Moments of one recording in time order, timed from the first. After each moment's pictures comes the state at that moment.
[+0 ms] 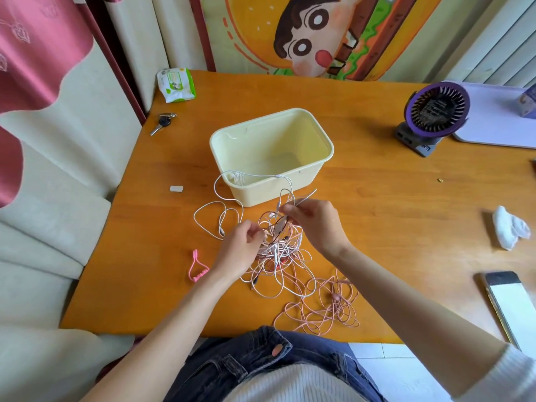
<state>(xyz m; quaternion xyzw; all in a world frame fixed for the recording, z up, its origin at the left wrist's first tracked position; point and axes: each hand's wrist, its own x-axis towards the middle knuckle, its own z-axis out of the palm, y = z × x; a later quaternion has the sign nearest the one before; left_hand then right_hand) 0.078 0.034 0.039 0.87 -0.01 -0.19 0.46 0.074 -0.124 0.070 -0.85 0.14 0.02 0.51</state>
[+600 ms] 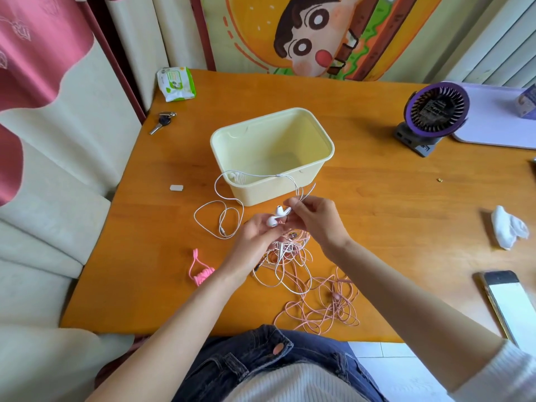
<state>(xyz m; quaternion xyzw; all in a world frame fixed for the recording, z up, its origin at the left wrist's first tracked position) 0.073 0.016 0.057 0.67 0.03 -0.26 0.69 0.078 -0.121 0.069 -0.69 0.20 0.06 0.70</state>
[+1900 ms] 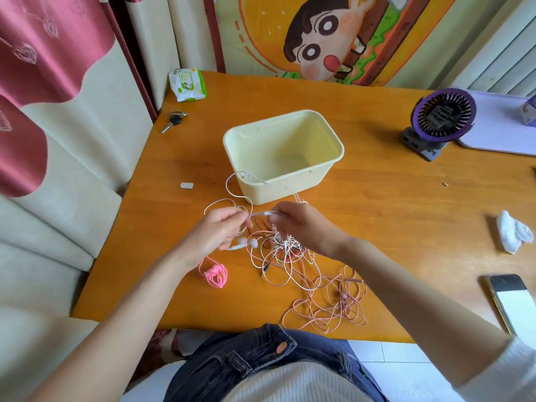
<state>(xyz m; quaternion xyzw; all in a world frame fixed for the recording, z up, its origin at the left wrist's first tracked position) 0.093 0.096 0.089 0.75 -0.06 -0.30 0.59 0.075 -0.100 0.088 -0.86 -0.09 0.17 0.47</state>
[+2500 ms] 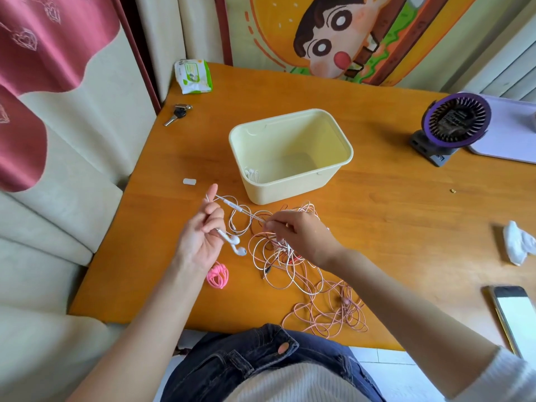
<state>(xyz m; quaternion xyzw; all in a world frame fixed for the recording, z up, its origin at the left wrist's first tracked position) 0.102 0.103 0.058 0.14 0.23 -0.17 0.95 0.077 -0.088 0.075 -0.91 -0.09 0.12 0.39</state>
